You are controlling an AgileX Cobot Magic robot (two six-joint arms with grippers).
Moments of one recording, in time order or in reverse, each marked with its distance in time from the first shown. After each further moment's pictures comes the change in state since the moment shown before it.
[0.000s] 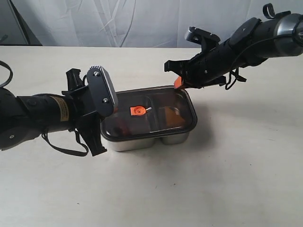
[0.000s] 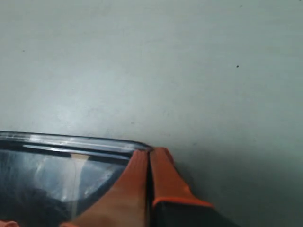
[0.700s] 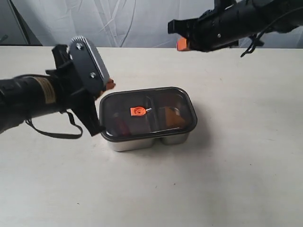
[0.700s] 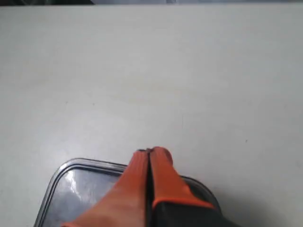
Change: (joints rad) left arm 0.000 -0.179 -0.019 -0.072 0.005 0.000; right arm 0.002 -0.283 0.004 -0.044 -0.026 0.004
